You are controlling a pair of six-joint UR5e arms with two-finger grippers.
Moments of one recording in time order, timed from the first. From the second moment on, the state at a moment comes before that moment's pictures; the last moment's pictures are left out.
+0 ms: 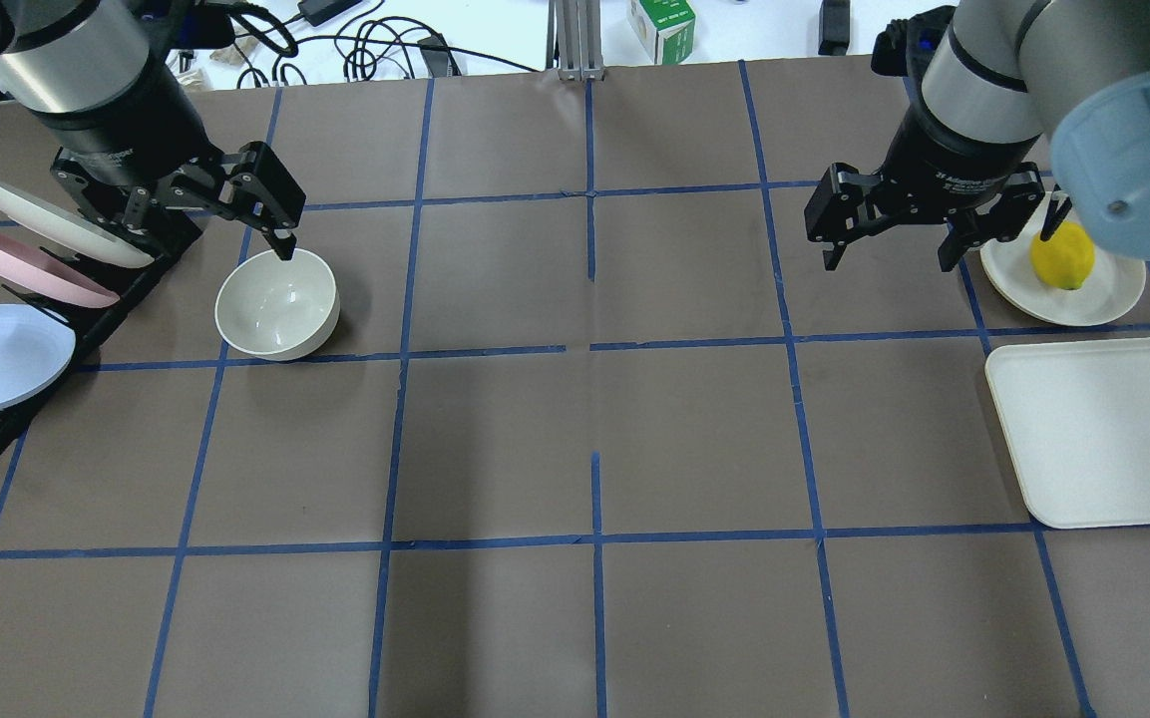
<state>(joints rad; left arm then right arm) -1.53 -1.55 -1.52 -1.66 1.59 0.12 1.56 -1.61 1.67 -1.63 -1.57 0.05</state>
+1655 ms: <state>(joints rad) -1.22 -1.96 -1.69 -1.16 1.54 0.41 1.22 -1.45 1.70 -1.80 -1.59 -0.20</state>
